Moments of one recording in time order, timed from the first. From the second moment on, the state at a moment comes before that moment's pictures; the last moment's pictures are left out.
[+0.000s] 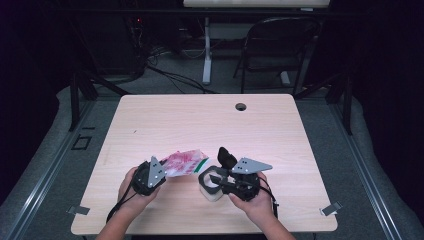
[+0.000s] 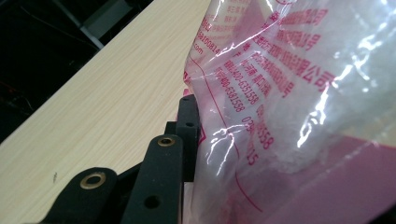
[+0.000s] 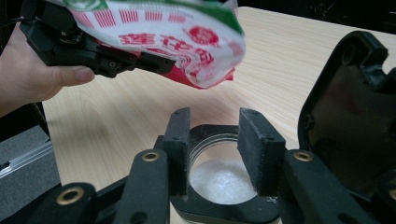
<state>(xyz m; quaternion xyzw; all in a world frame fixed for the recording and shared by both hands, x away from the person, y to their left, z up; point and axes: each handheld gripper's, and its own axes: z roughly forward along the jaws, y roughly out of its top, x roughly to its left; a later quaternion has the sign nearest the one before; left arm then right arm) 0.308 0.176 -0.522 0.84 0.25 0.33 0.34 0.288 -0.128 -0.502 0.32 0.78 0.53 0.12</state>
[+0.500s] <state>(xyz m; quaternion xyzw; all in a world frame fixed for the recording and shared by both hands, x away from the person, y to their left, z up) 0.319 0.204 -0.518 0.80 0.34 0.31 0.39 0.290 -0.130 -0.503 0.33 0.78 0.52 0.12</state>
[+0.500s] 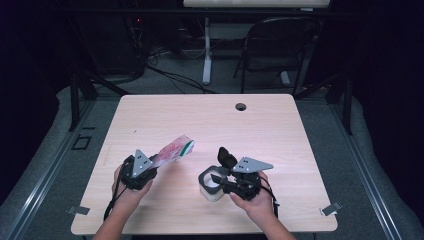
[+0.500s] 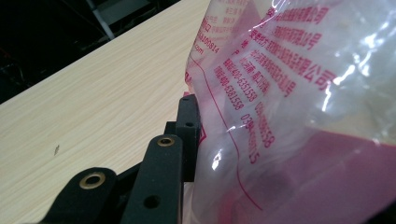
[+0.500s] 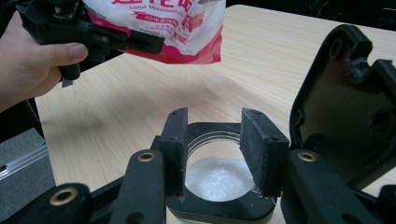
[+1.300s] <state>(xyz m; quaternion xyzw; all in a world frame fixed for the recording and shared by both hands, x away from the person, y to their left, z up) 0.332 0.247 -0.522 0.75 0.44 0.35 0.36 0.292 -0.136 -0.504 0.34 0.77 0.52 0.12</state>
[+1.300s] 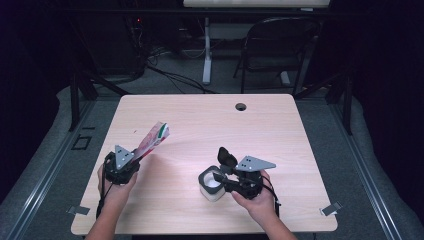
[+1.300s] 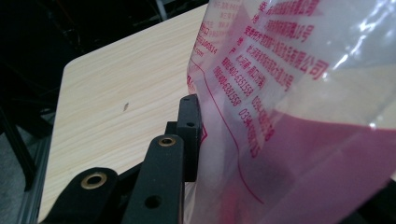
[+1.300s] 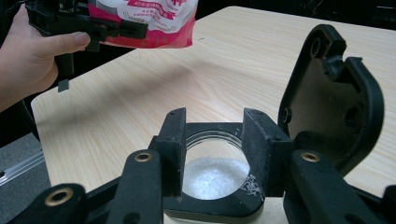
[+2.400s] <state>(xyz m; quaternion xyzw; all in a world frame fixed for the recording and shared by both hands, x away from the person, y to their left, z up) 0.343 0.273 -0.546 0.71 0.50 0.30 0.38 0.293 -0.134 -0.507 0.34 0.77 0.52 0.12</state>
